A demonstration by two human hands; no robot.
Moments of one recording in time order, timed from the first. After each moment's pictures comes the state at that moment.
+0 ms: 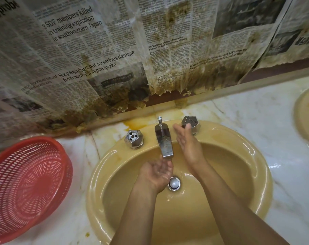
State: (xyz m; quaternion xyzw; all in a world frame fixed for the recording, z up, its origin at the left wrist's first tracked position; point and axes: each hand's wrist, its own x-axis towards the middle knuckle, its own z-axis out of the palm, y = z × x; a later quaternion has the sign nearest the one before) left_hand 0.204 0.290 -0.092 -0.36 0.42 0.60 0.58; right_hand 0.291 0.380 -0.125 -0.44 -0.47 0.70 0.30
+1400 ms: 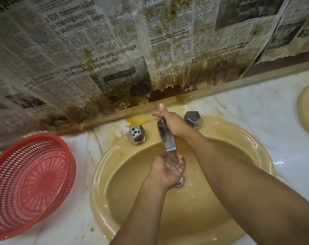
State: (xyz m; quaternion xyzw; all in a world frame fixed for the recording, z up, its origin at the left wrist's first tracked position) left_hand 0.221 0.293 -0.104 -0.30 0.41 0.58 0.63; right_hand 0.241 0.427 -0.092 -0.42 -0.66 0.61 0.12
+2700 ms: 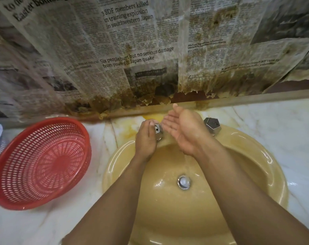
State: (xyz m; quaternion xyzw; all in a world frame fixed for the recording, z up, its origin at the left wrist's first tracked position) left_hand 0.107 0.290 -0.121 0.35 0.76 0.50 0.23; right_hand 0.220 0.349 0.012 -0.44 -0.33 0.79 0.26
